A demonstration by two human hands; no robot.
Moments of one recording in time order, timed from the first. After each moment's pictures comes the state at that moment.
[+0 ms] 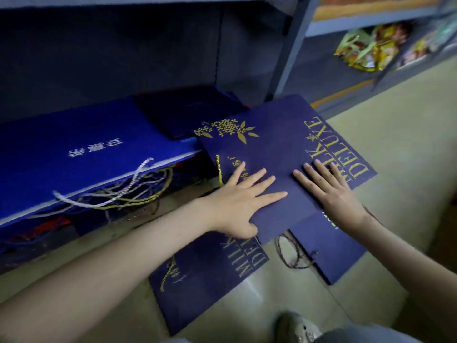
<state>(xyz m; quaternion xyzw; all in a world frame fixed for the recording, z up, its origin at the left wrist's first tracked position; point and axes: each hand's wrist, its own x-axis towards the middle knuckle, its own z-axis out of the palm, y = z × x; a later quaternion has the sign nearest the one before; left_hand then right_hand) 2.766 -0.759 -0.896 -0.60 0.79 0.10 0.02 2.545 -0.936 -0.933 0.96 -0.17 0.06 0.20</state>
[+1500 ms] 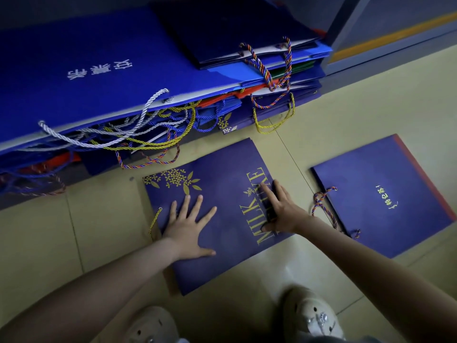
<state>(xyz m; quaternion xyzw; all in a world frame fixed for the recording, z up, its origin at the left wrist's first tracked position) 2.789 -0.620 -1.129 -0.79 0.51 0.29 0.16 2.625 -0.858 -1.133 0.90 -0.23 -0.24 -0.28</state>
